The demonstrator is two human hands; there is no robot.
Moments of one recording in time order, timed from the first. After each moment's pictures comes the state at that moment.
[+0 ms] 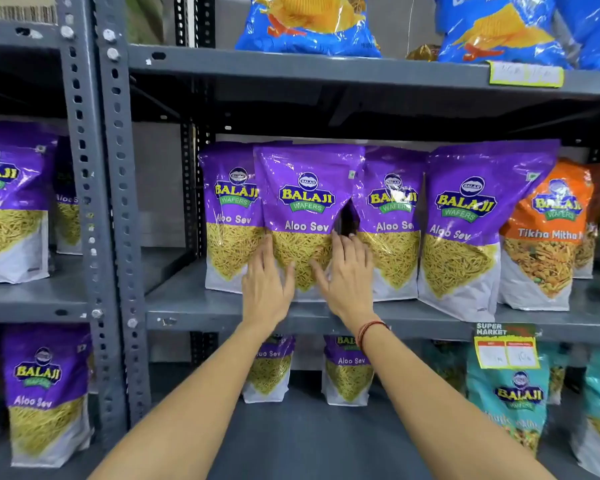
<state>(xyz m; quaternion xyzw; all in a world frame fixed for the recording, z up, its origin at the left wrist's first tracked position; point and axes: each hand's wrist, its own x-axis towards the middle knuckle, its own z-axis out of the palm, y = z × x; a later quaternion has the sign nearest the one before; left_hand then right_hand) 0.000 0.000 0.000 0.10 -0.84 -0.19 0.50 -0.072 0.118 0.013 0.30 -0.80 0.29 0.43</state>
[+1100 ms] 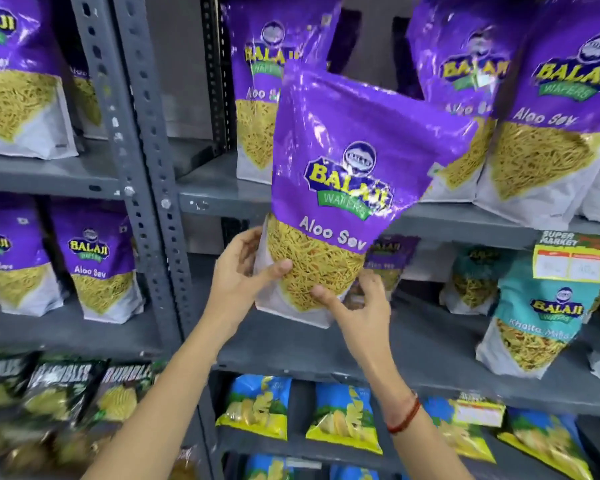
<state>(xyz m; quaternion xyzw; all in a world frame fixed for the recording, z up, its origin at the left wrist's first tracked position) 0.132 -0.013 -0.105 0.01 -0.66 -0.65 0.37 0.048 0.146 -0.139 0.31 -0.68 0.66 0.11</state>
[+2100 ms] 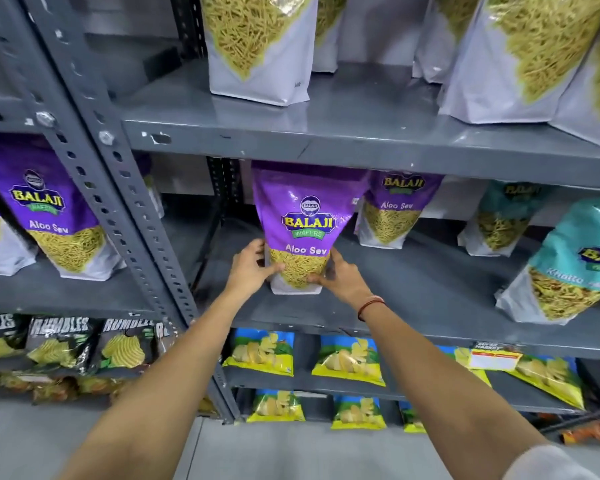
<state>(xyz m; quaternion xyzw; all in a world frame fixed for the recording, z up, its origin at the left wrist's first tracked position) 0.025 -0.099 -0.273 0.25 -0.82 -0.49 0.18 -0.091 0.076 -0.289 0.29 -0.87 0.37 -0.16</state>
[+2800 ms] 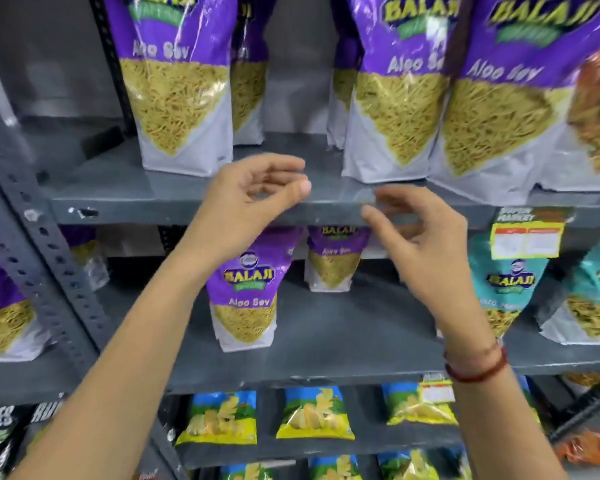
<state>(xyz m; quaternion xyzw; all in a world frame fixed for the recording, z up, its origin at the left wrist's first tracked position) 0.043 0.032 -0.009 -0.07 -0.79 -0.53 0.30 -0.027 0.229 -0.041 0.32 -0.75 0.51 0.28</state>
